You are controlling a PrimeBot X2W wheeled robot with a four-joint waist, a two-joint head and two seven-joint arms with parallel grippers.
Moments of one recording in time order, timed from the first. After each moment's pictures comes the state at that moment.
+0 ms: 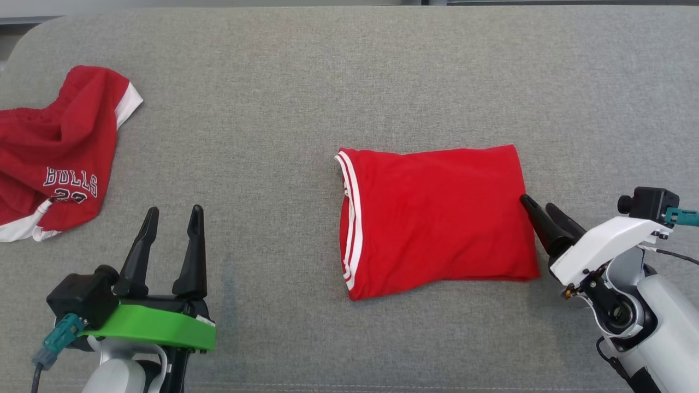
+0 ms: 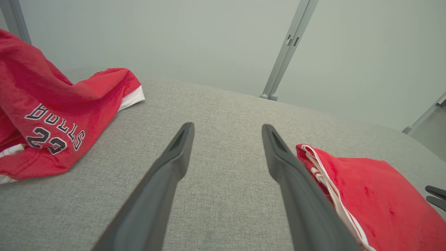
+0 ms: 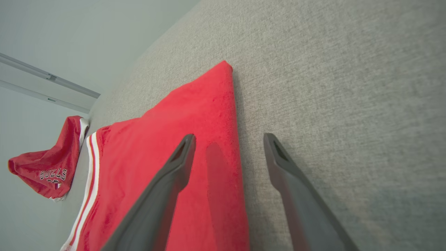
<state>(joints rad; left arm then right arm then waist) -0.06 0.21 -0.28 -0.05 -0.61 0.08 -0.24 -0.22 -0.36 0.40 0.23 1.05 -0.05 0.09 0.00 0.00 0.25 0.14</state>
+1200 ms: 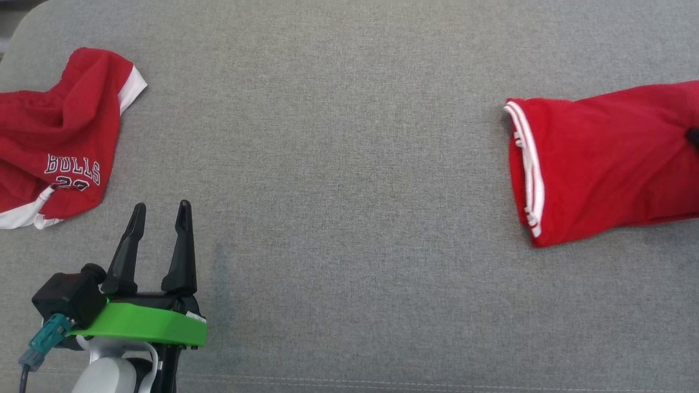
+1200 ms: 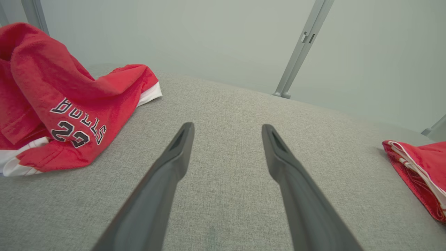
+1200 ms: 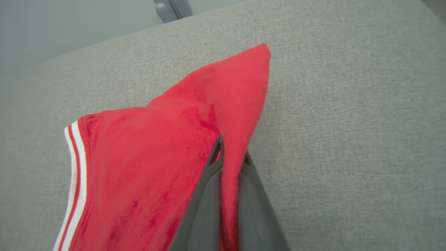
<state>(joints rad) -0.05 0.21 -0.25 -0.07 -0.61 0.09 -0.24 -0.42 -0.71 0.34 0.36 0.97 -0.07 0.32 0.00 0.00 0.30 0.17</state>
